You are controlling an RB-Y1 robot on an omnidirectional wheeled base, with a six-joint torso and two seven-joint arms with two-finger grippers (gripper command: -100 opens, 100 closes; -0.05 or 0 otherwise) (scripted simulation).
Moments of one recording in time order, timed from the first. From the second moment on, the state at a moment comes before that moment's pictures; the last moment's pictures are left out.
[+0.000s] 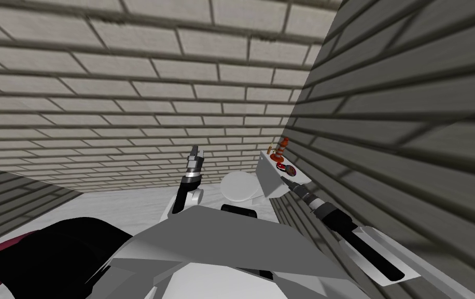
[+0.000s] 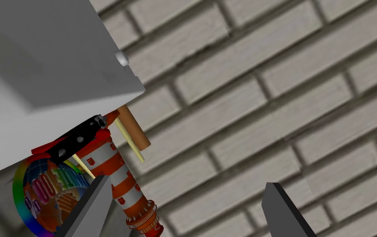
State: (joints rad) left arm 0.48 0.00 0.07 -2.30 -0.08 -0.45 -0.07; right arm 0.71 -1.01 -0.09 -2.11 0.26 -0.22 -0.15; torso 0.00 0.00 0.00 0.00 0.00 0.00
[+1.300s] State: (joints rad) left arm 0.48 0.00 0.07 -2.30 -0.08 -0.45 -0.07; right arm 0.77 -1.37 -0.12 -2.02 0.34 -0.08 -0.23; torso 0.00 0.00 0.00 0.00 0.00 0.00
